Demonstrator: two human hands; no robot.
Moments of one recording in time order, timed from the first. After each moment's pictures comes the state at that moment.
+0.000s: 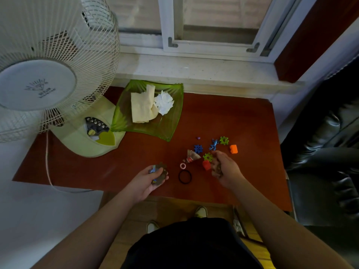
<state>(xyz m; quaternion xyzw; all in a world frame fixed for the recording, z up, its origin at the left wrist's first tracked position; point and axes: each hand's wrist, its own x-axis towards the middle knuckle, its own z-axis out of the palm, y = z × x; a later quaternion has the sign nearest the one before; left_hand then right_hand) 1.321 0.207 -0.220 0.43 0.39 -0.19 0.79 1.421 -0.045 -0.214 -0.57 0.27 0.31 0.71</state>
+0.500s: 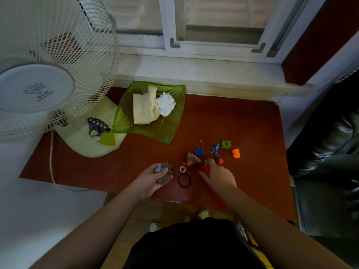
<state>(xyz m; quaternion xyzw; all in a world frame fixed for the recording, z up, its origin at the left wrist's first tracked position) 1.340 0.190 -0.217 0.47 0.38 -0.19 0.78 1.421 -0.043 -0.241 -0.95 -0.14 0.25 0.13</state>
